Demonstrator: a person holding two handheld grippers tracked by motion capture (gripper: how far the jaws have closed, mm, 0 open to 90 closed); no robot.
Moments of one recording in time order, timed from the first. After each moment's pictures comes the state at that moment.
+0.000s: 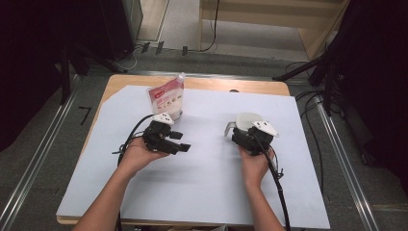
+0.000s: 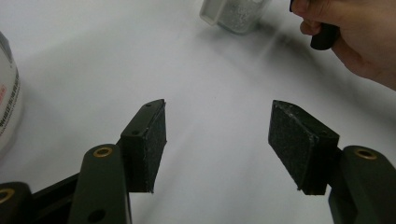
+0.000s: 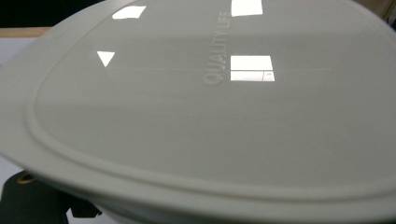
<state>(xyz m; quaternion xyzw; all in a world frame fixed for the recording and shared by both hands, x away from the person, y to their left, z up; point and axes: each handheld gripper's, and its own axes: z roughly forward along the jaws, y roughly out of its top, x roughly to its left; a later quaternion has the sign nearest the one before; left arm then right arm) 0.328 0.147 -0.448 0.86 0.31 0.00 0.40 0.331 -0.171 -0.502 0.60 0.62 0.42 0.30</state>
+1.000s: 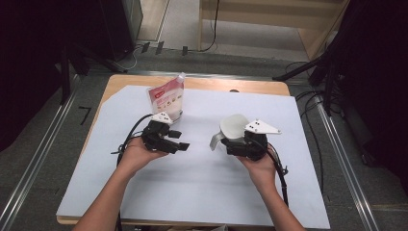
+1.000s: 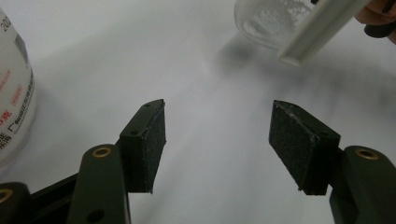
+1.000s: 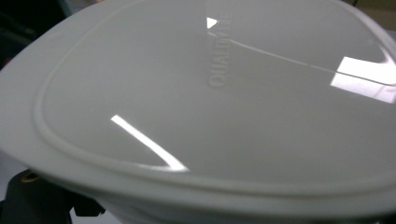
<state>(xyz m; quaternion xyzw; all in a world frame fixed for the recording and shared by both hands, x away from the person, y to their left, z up) 0.327 0.149 -0.446 0.86 0.32 0.01 0.40 0.303 -0.162 -0.458 0.40 0.75 0.49 0.19</state>
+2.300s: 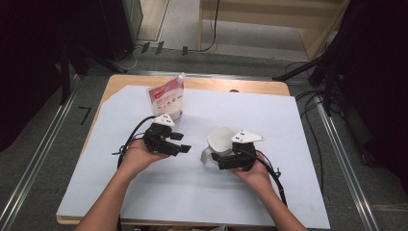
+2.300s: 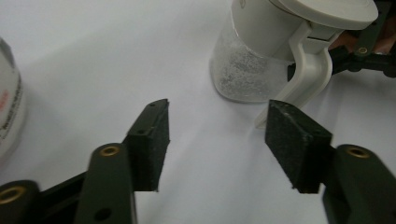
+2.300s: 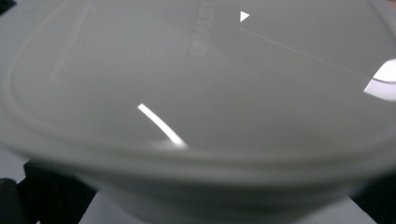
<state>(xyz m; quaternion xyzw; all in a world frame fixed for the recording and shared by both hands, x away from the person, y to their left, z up) 0.322 0.146 -0.444 0.87 0.30 0.01 0.40 0.297 -0.145 -0.497 0.37 0.80 0.45 0.15</state>
